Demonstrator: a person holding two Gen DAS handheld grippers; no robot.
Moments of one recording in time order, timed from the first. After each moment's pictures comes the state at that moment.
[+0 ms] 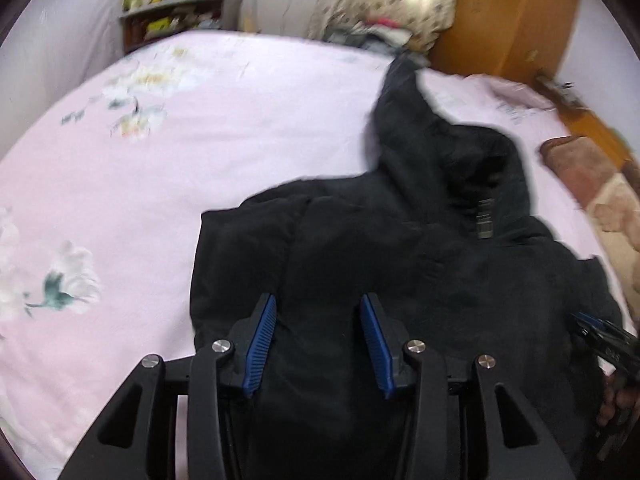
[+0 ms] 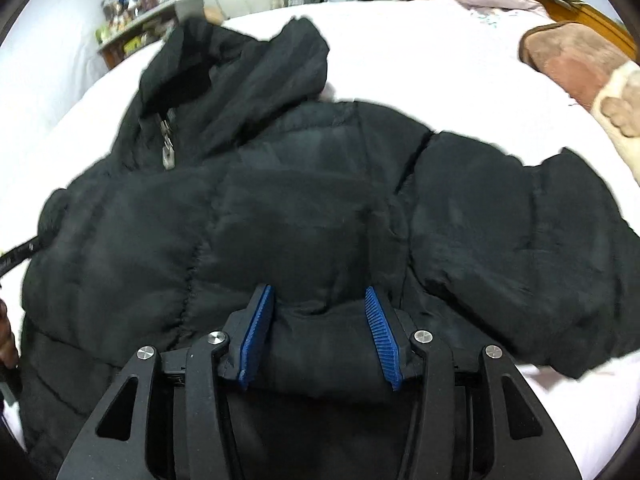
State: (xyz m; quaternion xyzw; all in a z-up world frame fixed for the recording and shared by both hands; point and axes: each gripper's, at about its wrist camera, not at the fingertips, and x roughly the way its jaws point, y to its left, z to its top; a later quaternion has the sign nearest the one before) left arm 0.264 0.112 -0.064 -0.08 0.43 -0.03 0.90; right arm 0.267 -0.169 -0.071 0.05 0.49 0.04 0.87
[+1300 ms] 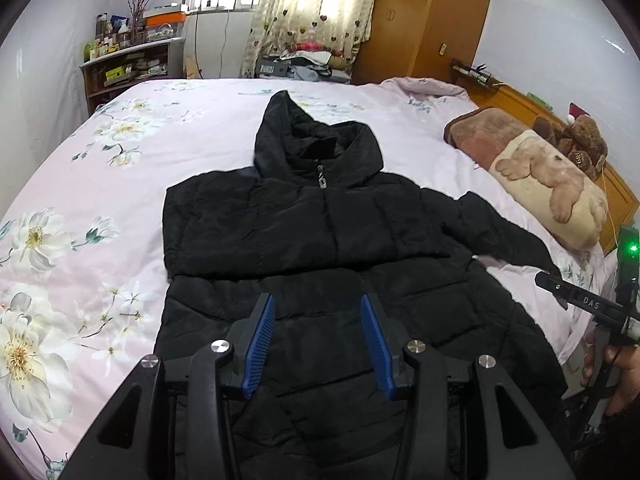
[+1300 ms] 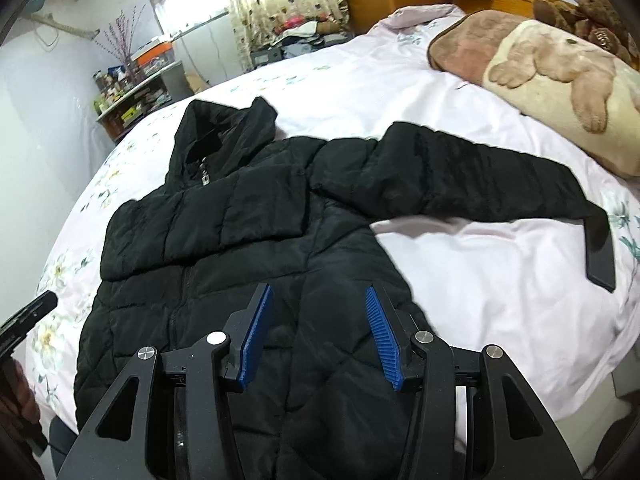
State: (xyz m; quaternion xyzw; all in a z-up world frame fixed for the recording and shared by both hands) left arm 0.082 0.029 0.029 -0.04 0.40 -0.11 0.91; right arm 0.079 -0.239 0.020 0.13 0.43 0.00 0.90
